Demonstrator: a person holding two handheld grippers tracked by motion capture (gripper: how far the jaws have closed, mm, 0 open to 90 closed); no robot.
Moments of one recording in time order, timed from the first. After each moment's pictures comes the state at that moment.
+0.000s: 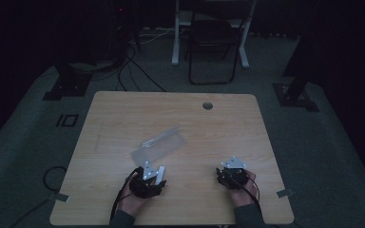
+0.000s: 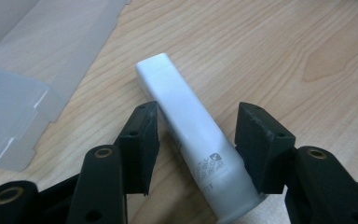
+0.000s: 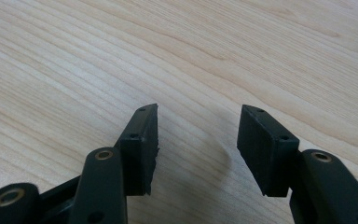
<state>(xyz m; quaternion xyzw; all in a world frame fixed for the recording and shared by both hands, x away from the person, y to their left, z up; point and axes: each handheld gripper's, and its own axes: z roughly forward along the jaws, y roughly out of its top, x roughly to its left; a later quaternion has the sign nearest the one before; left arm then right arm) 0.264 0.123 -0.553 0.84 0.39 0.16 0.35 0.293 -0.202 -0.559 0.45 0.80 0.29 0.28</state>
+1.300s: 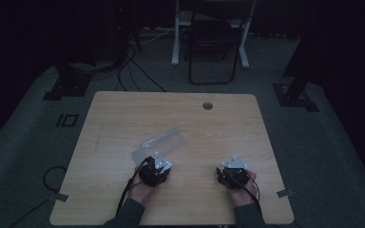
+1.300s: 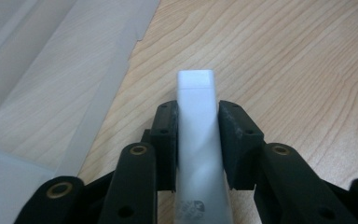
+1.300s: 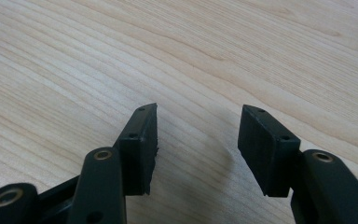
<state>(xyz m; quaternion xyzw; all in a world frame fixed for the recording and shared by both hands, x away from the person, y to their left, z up) 0.301 0.098 -0.551 0.85 0.38 0.18 0.32 0.294 -0.205 -0.560 0.45 0.80 0.29 0.27</state>
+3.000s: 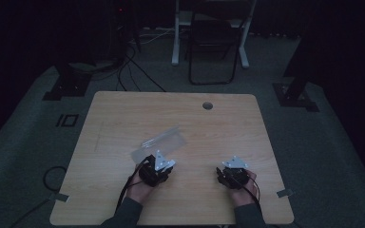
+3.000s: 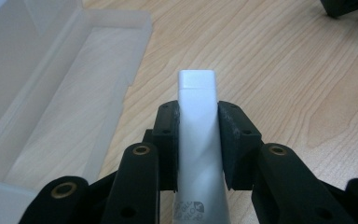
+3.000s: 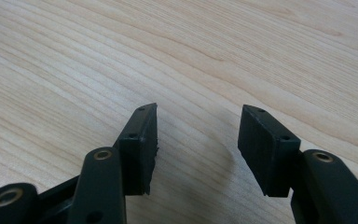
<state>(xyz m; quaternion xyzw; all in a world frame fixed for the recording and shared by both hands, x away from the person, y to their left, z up) 0.291 0.094 -0.524 0.86 0.33 0.20 0.34 0.295 -0.206 -0.560 0.45 0.79 0.30 0.27</state>
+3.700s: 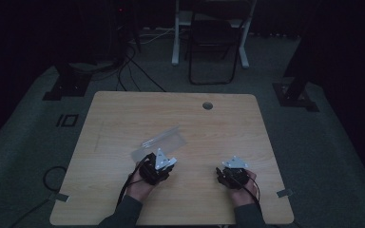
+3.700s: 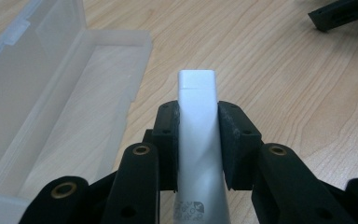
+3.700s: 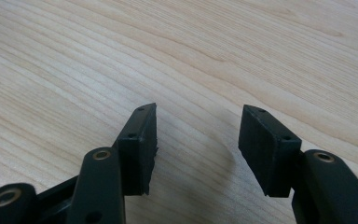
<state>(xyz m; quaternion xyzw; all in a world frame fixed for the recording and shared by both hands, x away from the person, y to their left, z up) 0.291 0.092 -0.513 0.86 0.31 0.21 0.35 0.295 -0.206 -0.561 0.45 0.79 0.30 0.27</state>
